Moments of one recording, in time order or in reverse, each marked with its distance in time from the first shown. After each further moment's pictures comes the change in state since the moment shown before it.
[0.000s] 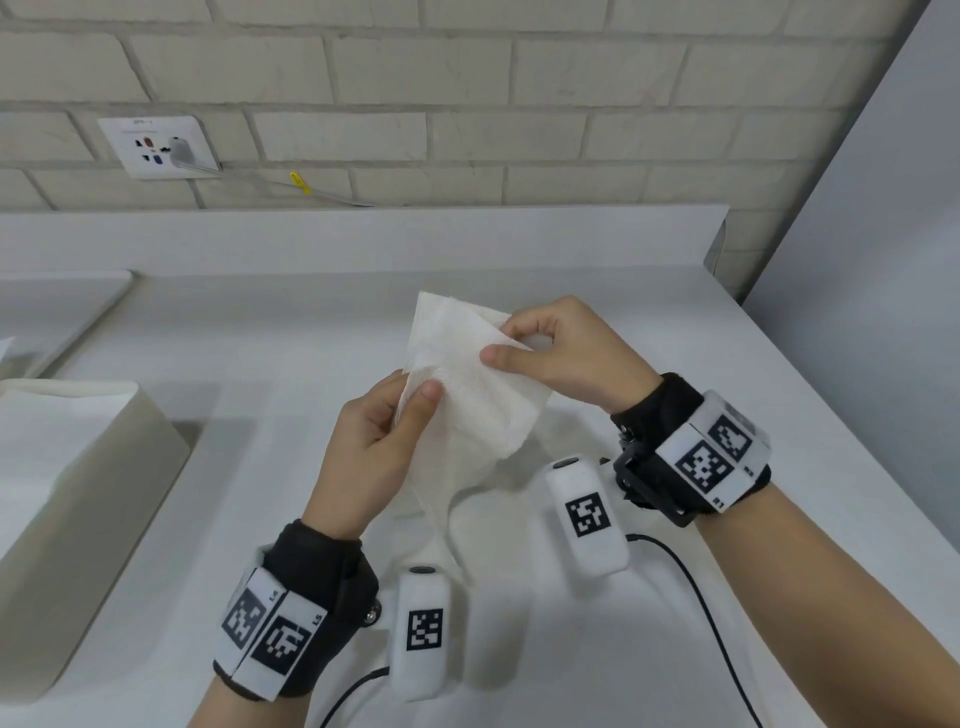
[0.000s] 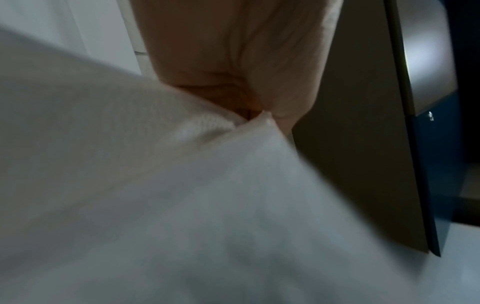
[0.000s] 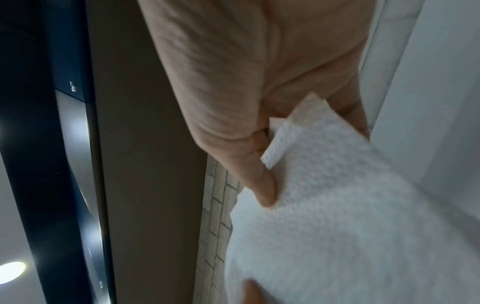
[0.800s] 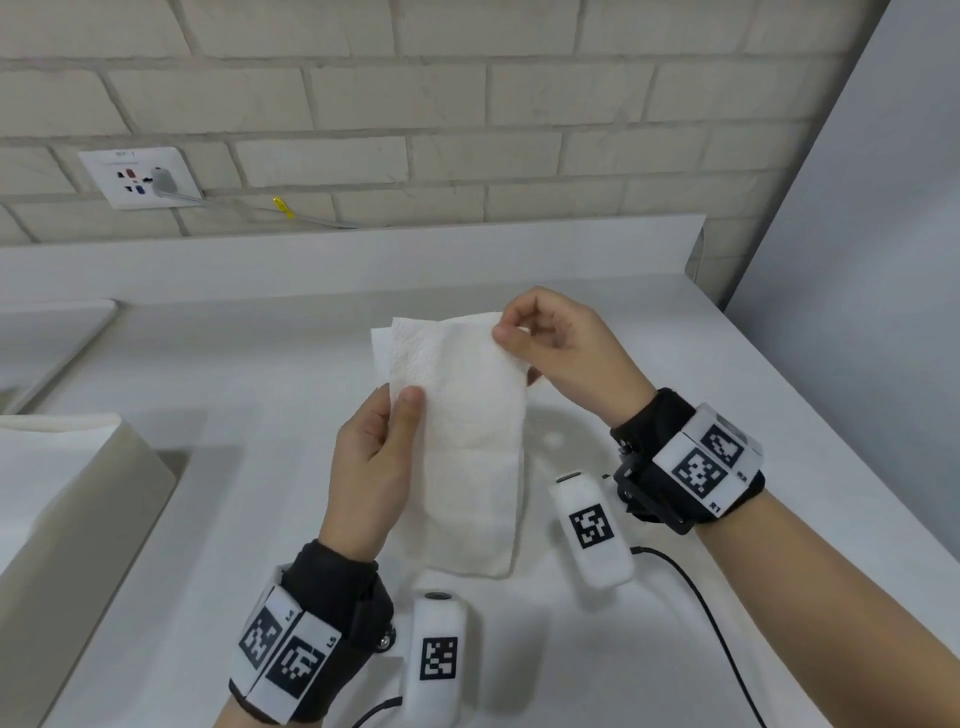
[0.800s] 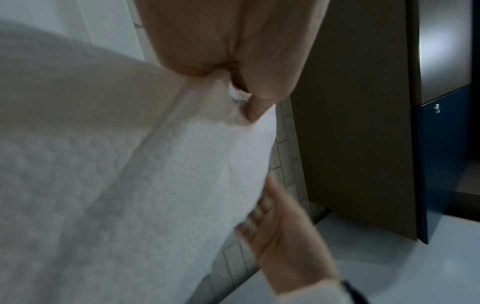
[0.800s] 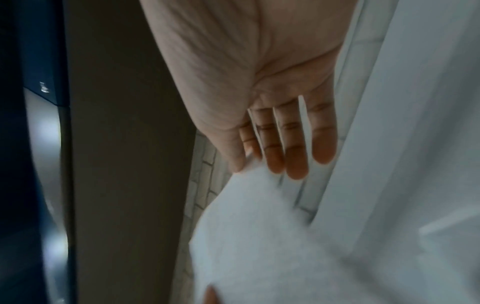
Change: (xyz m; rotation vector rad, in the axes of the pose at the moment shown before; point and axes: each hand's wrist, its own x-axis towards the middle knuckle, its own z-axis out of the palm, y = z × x) left_hand 0.005 0.003 0.015 -0.068 0.148 -0.048; right_hand 0.003 0.017 -0.007 0.186 0.199 -0.086
